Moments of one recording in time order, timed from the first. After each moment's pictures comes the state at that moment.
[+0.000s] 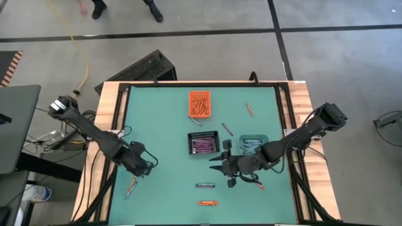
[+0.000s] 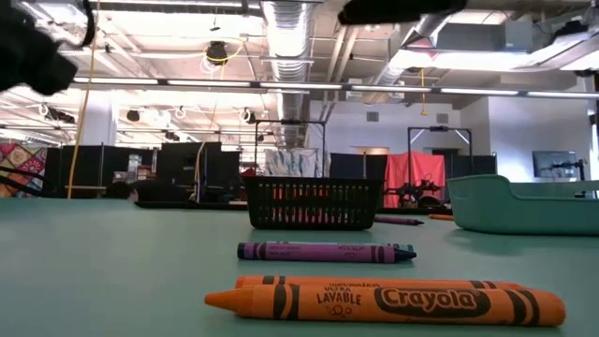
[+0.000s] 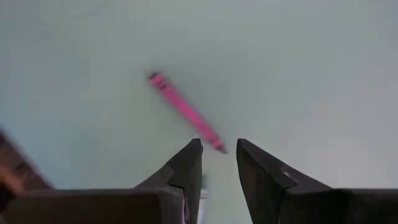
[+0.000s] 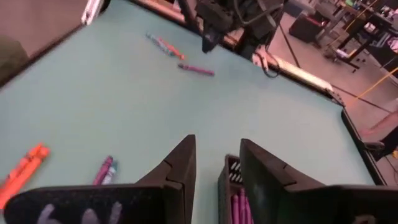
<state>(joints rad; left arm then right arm) -0.61 1.12 0.72 -0.89 -0.01 -1.80 0.49 1.51 0.93 0.14 0.50 -0.19</state>
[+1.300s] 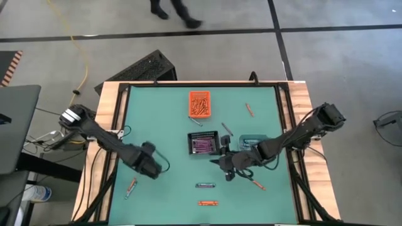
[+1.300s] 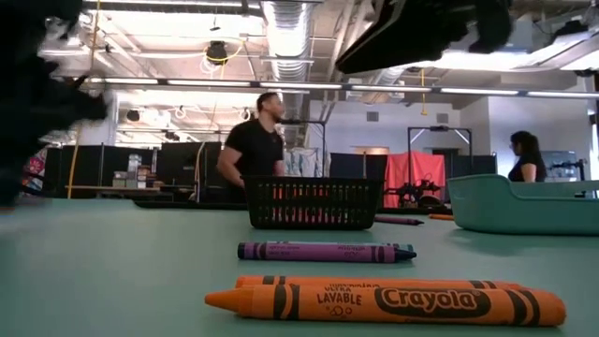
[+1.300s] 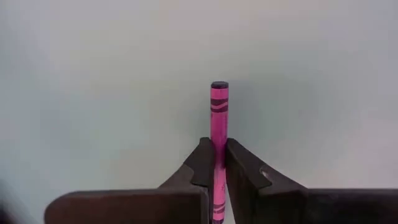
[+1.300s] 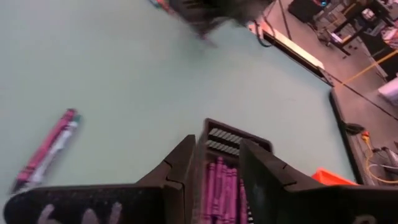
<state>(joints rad) -0.54 1.49 0.77 -0.91 -0.12 -1.57 0.41 1.54 0.93 0.06 0.50 -0.28</state>
